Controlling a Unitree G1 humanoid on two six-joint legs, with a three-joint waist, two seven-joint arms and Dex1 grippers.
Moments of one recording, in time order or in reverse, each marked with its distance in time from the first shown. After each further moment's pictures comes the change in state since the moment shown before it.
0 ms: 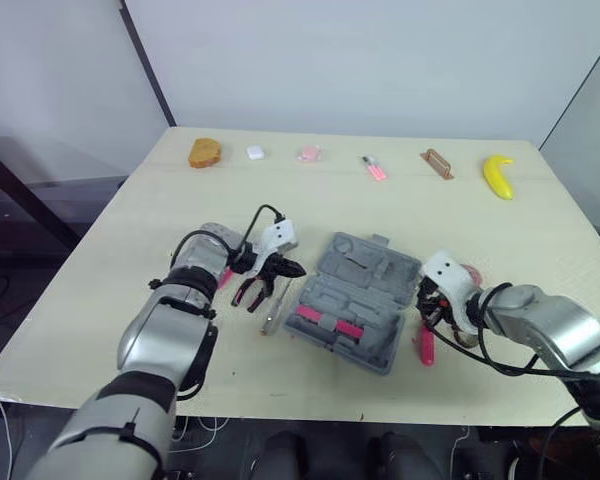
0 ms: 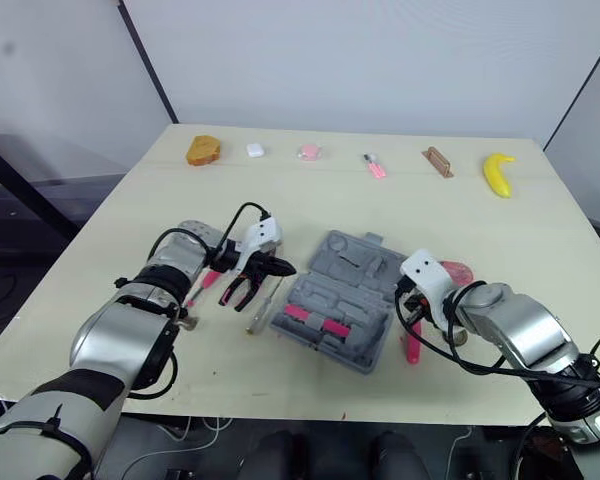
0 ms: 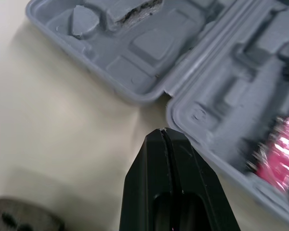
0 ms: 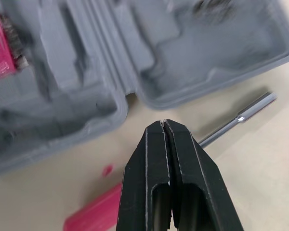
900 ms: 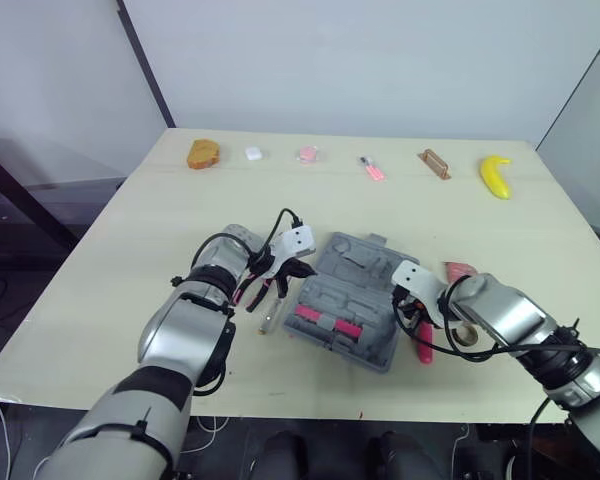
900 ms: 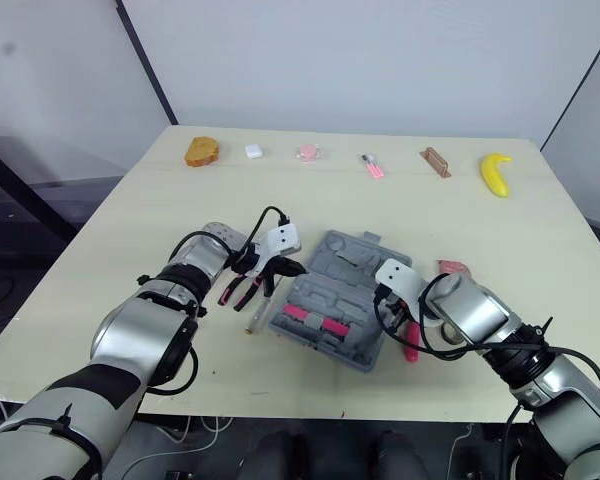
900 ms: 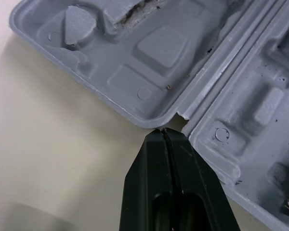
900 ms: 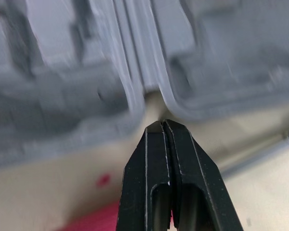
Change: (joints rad) left arm -0.027 -0.060 0.001 0.042 0.127 -0.018 0.100; right arm -0.183 0.105 0.220 0.283 -0.211 -0.082 0.173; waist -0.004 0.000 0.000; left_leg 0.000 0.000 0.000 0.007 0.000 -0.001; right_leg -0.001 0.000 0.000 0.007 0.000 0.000
